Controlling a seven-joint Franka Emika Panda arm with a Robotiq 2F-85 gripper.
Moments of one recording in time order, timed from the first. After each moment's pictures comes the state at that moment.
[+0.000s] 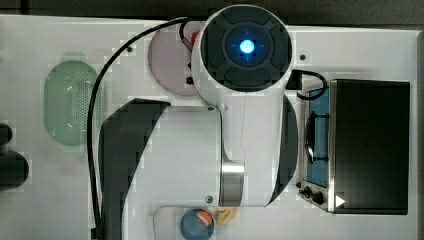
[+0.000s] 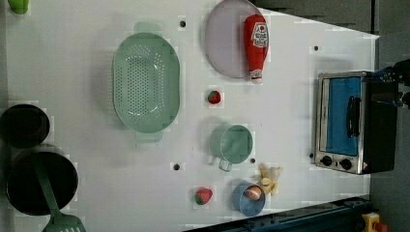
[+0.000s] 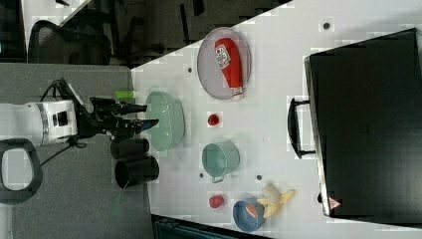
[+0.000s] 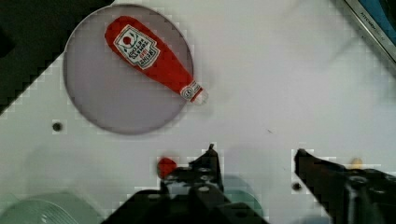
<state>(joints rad) -0.02 -0.02 0.02 -1.79 0.01 0.20 -0.03</state>
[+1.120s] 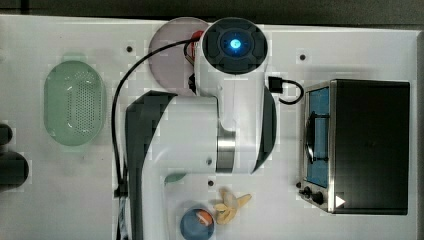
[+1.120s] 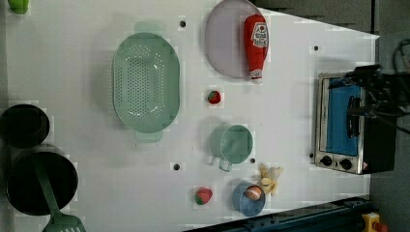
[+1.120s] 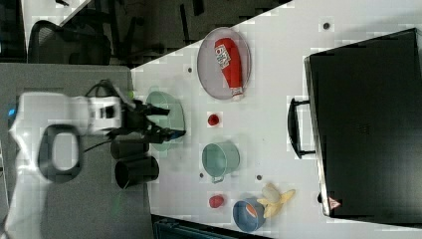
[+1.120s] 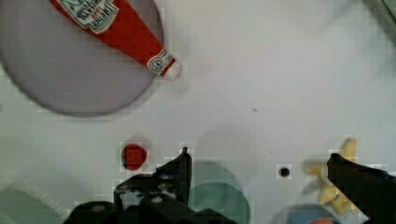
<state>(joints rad) -0.08 0.08 0.08 -1.88 0.01 0.27 -0.03</state>
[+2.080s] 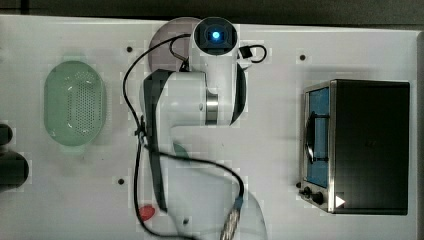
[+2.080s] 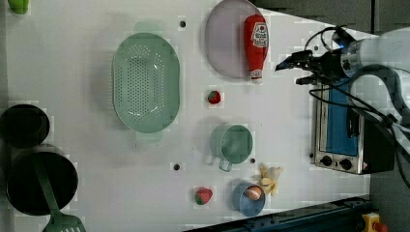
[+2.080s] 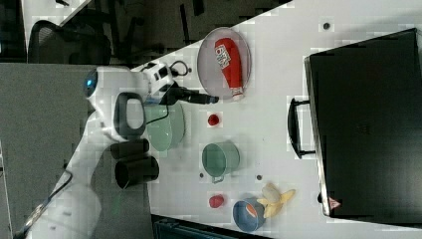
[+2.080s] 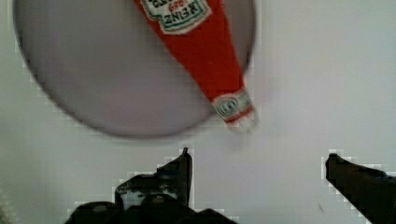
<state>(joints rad) -0.05 0.44 0.10 -1.81 0.01 0.60 -0.39</state>
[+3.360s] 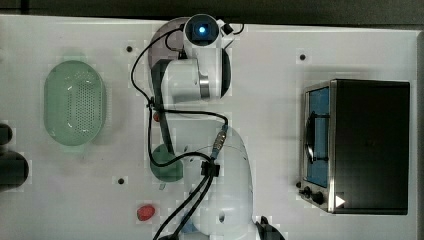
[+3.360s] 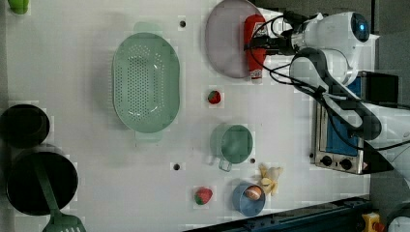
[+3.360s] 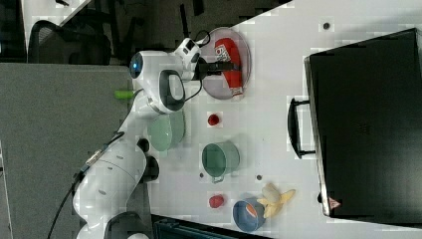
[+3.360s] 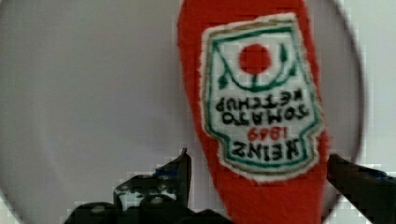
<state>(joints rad) -0.03 0.85 0.10 -1.52 -0.11 0.83 -0.60</state>
